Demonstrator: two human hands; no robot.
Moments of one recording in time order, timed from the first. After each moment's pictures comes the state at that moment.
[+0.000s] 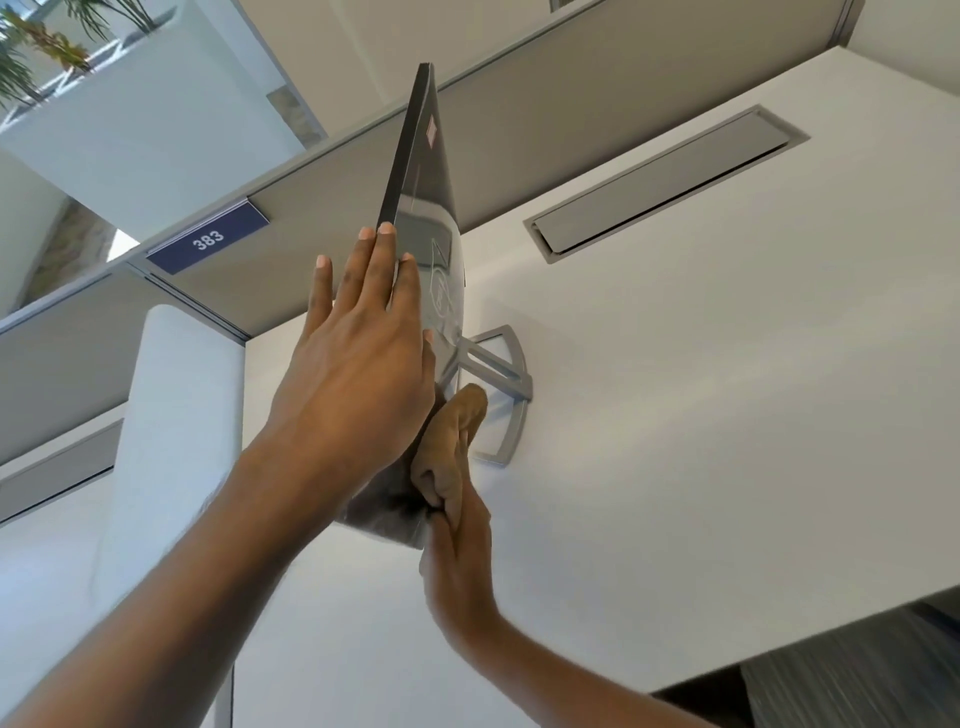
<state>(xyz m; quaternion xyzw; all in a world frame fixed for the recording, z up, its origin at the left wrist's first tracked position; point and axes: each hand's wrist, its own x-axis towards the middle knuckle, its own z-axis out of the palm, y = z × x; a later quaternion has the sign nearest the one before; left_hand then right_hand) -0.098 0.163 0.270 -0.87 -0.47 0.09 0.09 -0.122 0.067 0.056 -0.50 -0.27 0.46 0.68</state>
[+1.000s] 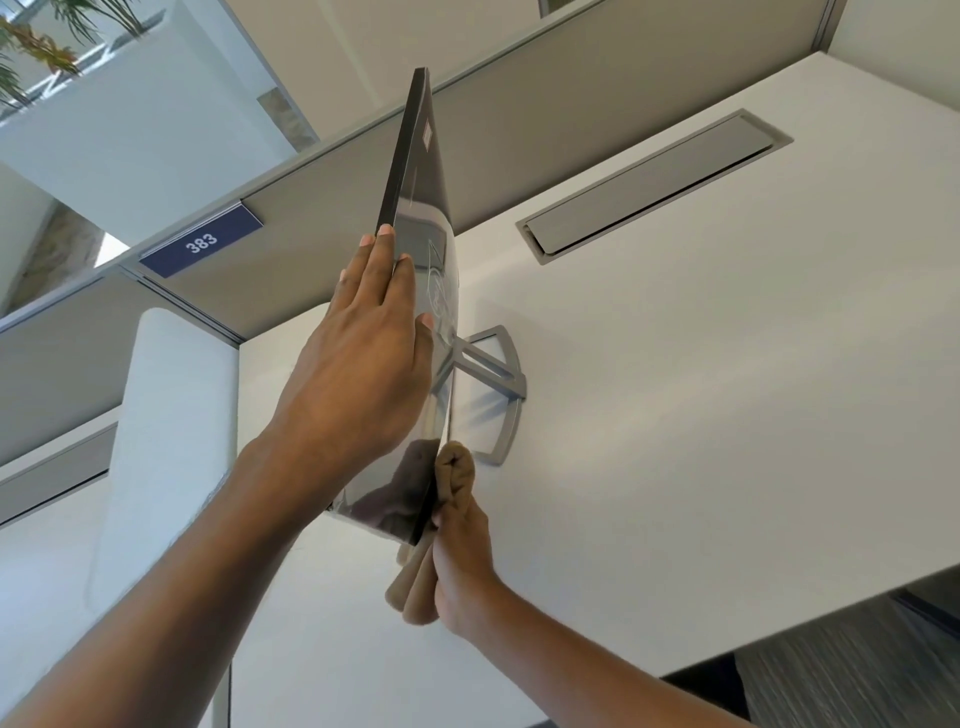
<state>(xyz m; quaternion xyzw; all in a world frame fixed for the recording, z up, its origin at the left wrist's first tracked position) -0.097 0.161 0.274 -0.88 -0.48 0.02 -0.01 -0.127 0.078 0.046 -0.54 0.01 0.67 0.51</state>
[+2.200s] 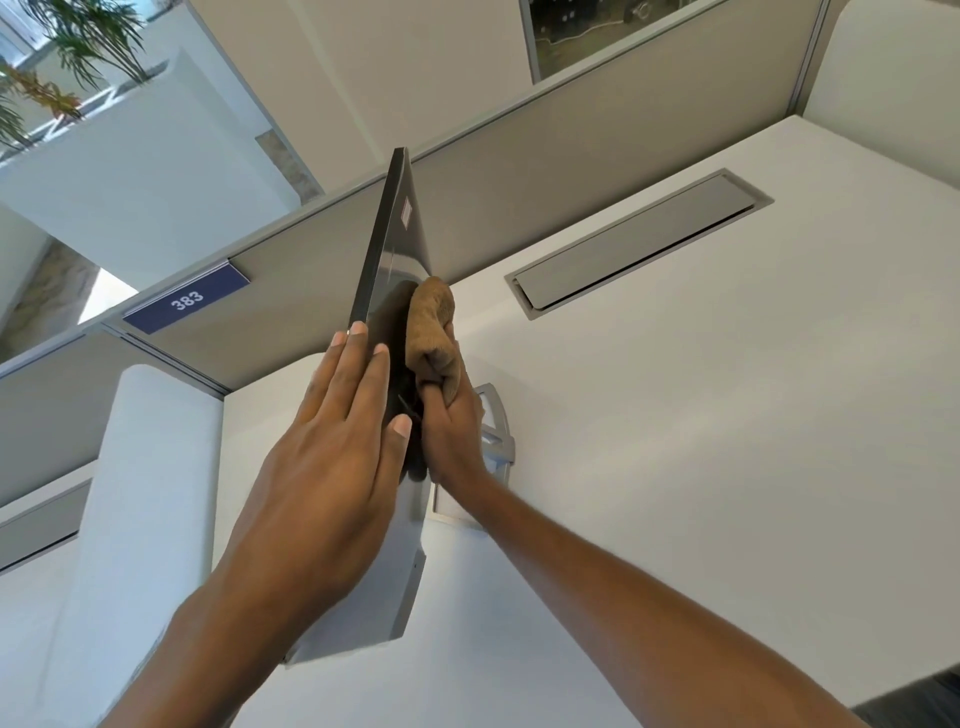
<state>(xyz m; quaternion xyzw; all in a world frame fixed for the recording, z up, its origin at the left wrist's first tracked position) -0.101 0.160 0.270 -0.88 -0.47 -0.04 -0.03 -0.021 0.239 0.086 -0.54 -0.27 0.40 0.69</state>
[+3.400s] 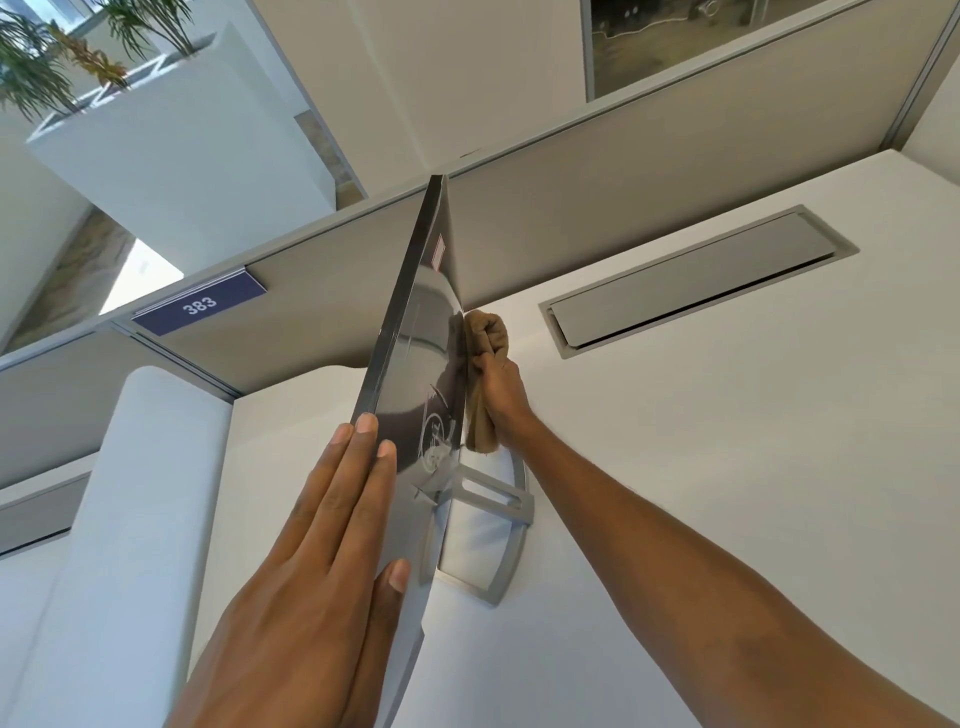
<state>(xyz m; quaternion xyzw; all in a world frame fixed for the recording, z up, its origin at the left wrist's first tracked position) -0.104 0.189 0.251 -0.91 -0.39 -0.09 0.03 0.071 0.368 0.053 -0.57 -0.24 0.56 0.55</state>
